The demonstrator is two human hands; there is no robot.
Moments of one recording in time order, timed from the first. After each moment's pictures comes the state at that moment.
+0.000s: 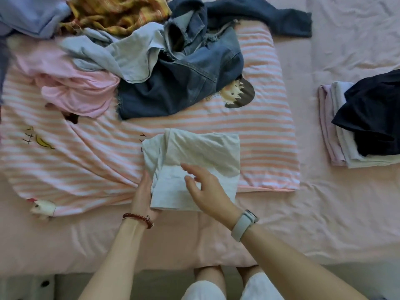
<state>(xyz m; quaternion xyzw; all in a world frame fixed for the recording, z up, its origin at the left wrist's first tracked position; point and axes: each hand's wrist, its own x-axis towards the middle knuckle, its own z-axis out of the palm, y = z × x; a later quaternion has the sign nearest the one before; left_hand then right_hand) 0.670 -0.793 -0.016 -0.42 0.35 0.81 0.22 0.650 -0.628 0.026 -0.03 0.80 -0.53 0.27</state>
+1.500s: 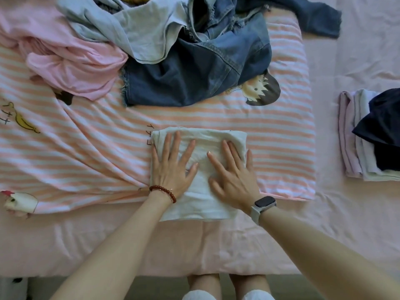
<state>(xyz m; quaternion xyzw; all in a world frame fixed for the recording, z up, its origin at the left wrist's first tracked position) 0.628 -0.790 -0.091 0.05 0.99 0.09 0.08 0.626 -0.598 -0.068 -0.22 0.96 -0.09 0.13</state>
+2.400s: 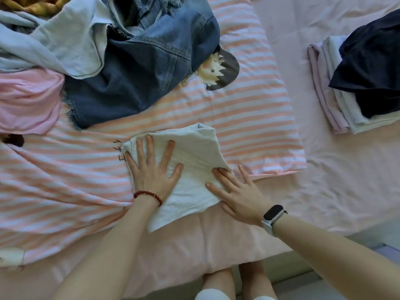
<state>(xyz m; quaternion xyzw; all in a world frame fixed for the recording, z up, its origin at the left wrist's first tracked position) 0.612 -0.780 -0.112 0.06 0.99 0.03 0.13 0.686 -0.545 -0.089 -0.27 0.95 -0.05 0.16</state>
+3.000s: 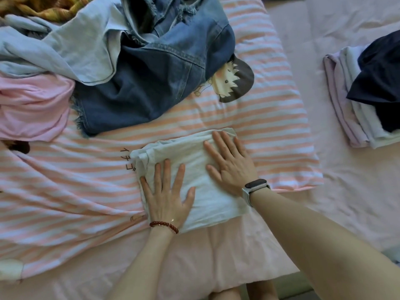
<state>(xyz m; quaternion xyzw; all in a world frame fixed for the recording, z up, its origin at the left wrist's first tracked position) 0.647 -0.774 -0.126 0.06 0.99 0.08 0.07 0.594 -0.578 -0.119 -0.15 0.98 -0.06 0.13</state>
